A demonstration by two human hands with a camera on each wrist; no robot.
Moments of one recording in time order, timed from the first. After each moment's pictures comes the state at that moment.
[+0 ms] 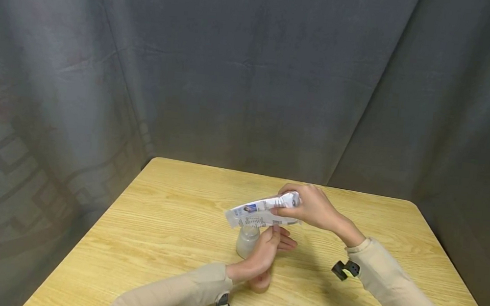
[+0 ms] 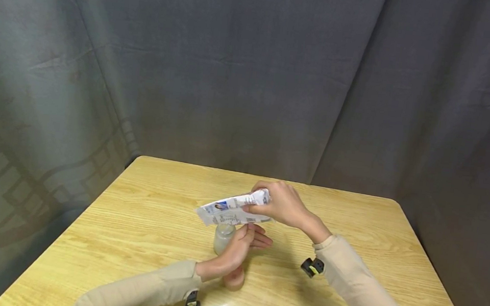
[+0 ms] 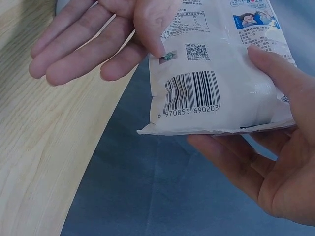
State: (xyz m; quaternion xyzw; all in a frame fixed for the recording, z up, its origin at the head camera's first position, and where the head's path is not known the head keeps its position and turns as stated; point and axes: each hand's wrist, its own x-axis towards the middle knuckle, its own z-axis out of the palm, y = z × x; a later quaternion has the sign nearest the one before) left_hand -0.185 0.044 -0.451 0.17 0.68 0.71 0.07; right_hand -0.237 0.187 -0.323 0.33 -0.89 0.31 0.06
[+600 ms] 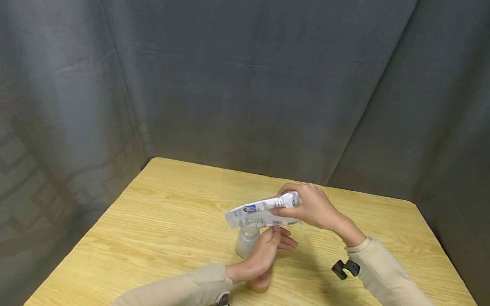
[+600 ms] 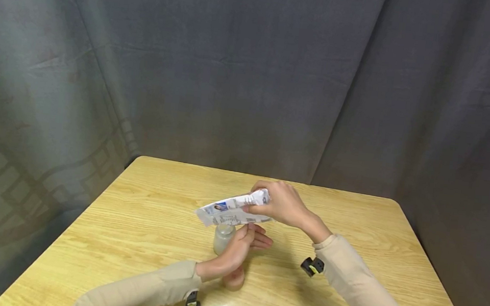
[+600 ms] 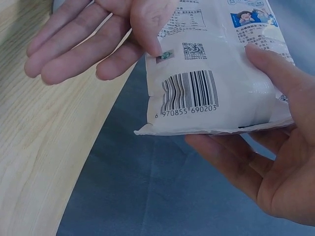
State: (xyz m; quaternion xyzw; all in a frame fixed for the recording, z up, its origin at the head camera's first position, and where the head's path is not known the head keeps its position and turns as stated) left_hand -0.185 0.044 -0.451 0.17 0.68 0.71 0.07; right_hand -0.236 0.187 -0.321 0.33 -0.89 0.30 0.06
